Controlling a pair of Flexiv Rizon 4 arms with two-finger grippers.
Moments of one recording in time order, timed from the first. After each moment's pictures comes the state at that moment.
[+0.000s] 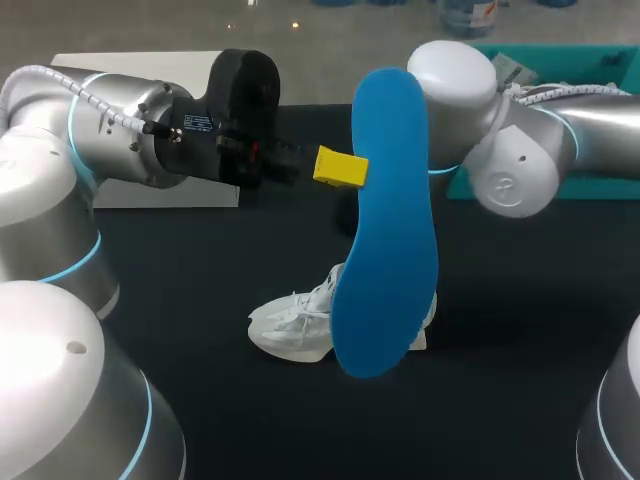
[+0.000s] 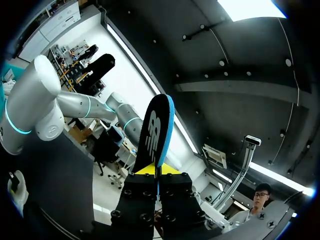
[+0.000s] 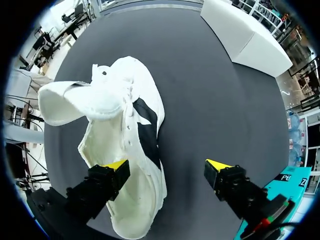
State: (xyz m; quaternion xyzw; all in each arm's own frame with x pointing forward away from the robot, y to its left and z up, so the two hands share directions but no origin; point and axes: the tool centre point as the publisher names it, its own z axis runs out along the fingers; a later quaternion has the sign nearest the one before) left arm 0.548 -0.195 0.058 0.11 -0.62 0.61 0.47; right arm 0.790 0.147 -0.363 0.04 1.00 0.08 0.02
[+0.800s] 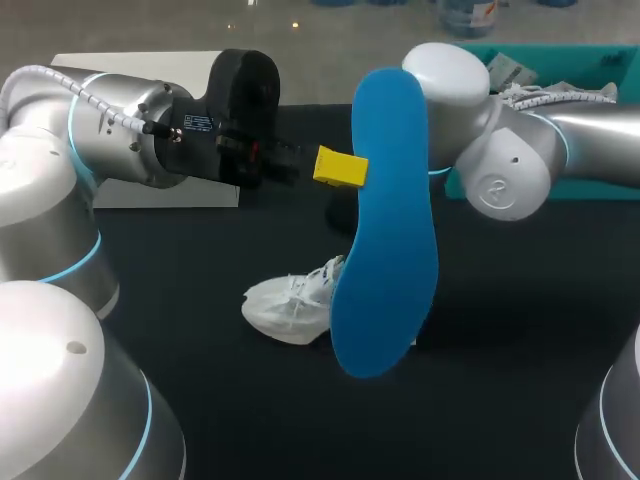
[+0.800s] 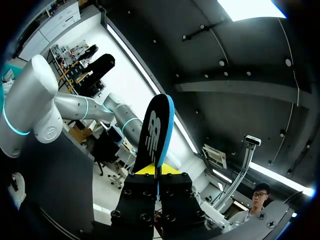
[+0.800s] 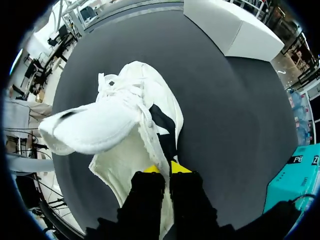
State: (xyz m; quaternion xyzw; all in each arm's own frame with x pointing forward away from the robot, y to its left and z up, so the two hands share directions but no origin) left arm 0.548 -0.195 0.058 0.11 -0.62 0.61 0.47; right arm 0.777 0.166 -0.357 0.14 0.98 0.11 0.00
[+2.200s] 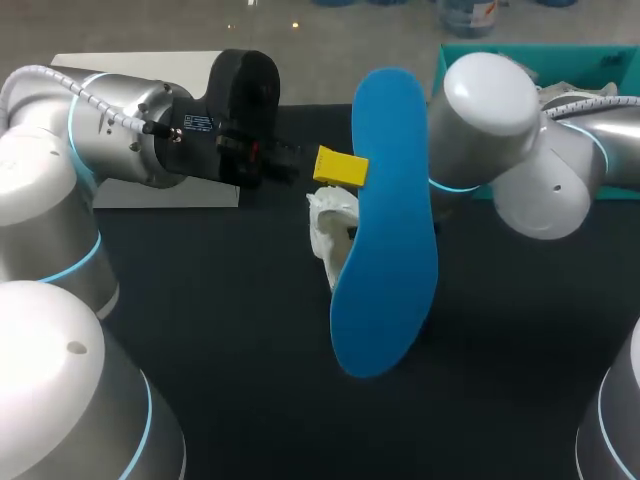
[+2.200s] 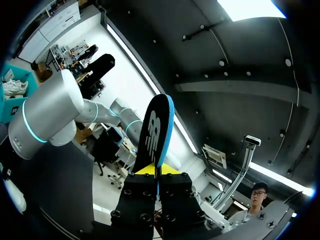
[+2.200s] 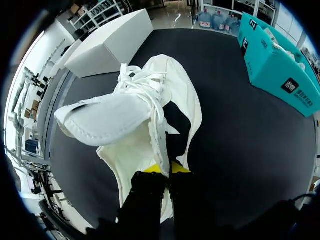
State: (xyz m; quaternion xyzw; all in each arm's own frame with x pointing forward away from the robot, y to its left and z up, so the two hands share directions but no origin) left arm 0.548 -0.195 0.058 0.11 -0.62 0.61 0.47; right arm 0.777 0.158 -0.331 0.62 0.77 0.16 0.00
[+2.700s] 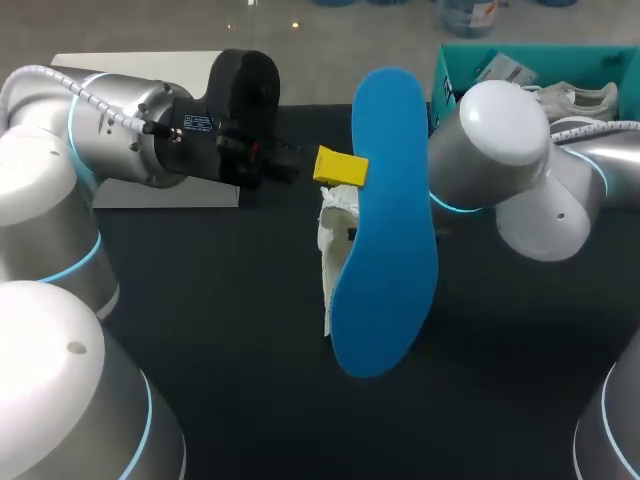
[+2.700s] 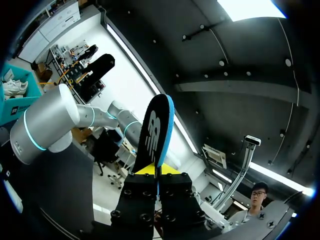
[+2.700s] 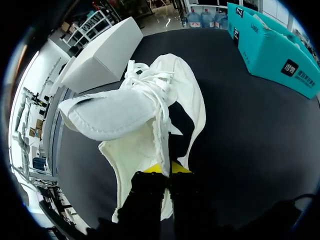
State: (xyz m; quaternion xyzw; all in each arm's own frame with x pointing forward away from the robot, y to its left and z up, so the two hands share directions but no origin) left arm 0.548 -0.195 0.058 0.11 -0.62 0.61 0.47; right arm 0.784 0.164 -0.349 0.65 0.73 0.20 -0.01
